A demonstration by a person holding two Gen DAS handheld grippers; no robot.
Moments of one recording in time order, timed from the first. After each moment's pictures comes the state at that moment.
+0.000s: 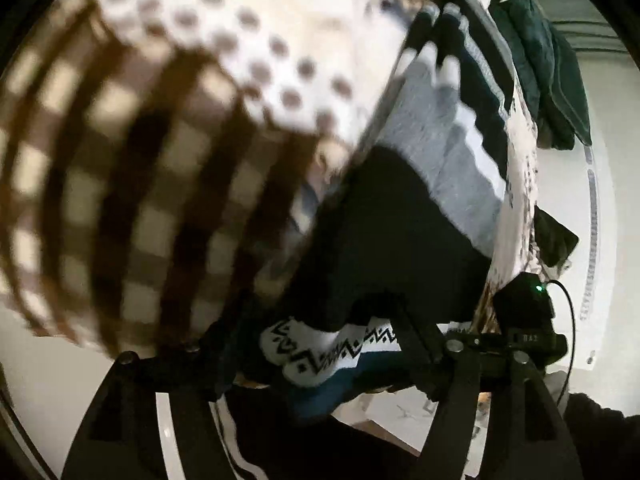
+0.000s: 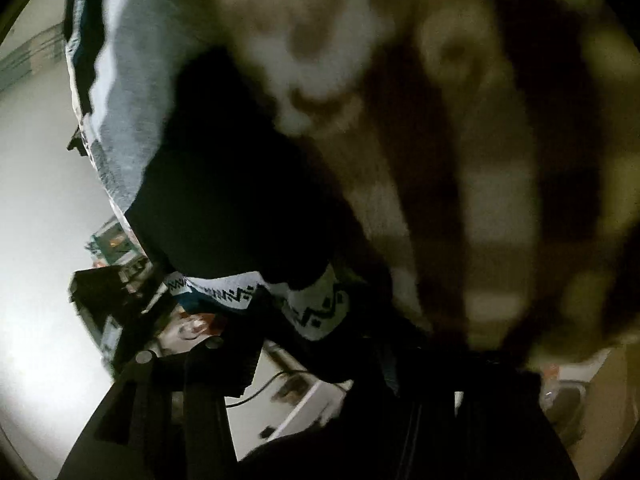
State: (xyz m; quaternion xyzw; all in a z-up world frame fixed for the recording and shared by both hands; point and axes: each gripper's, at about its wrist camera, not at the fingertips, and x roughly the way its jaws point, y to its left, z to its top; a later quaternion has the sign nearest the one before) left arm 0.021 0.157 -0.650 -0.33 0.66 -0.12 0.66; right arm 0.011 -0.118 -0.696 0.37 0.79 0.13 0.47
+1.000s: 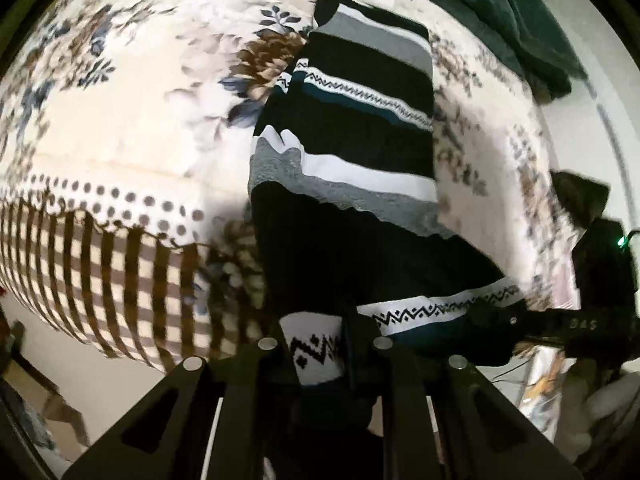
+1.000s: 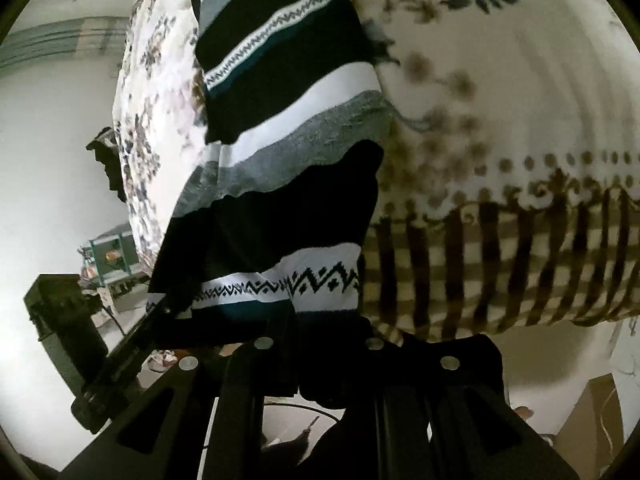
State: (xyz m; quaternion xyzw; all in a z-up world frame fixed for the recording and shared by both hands) left arm 0.056 0.070 -0.504 -0.17 0.63 -0.09 0.75; right arm 0.063 -0.117 -0.519 0.29 0.72 0.12 0.62
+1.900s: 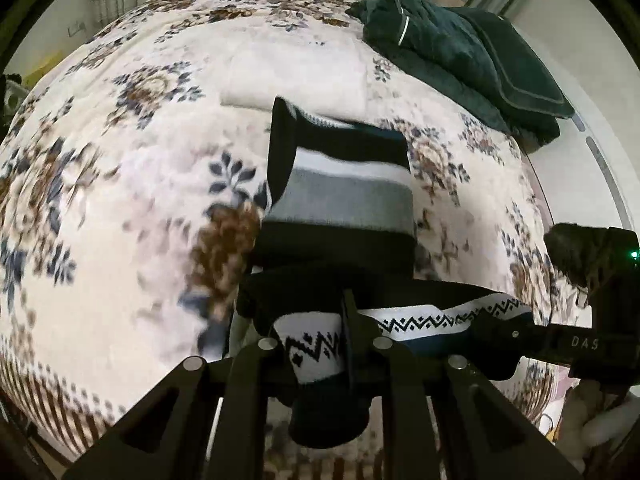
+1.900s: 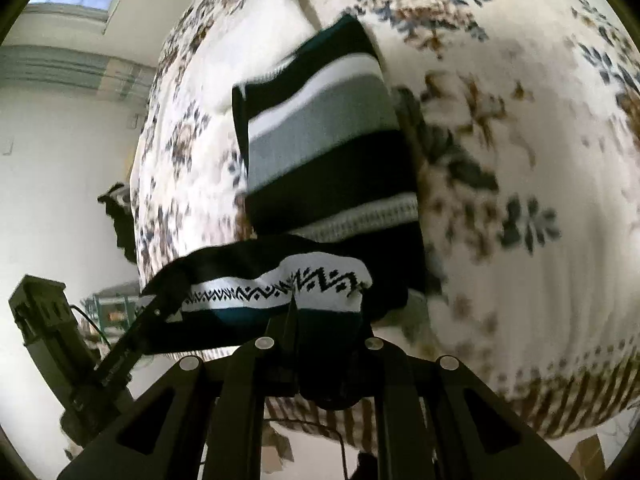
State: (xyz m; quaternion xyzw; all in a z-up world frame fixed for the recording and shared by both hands) left arm 0.235 0.050 -0.458 -0.12 0.54 -0.11 0.83; right arm 0.208 -0.169 -0.450 0.29 0.62 0.08 0.72
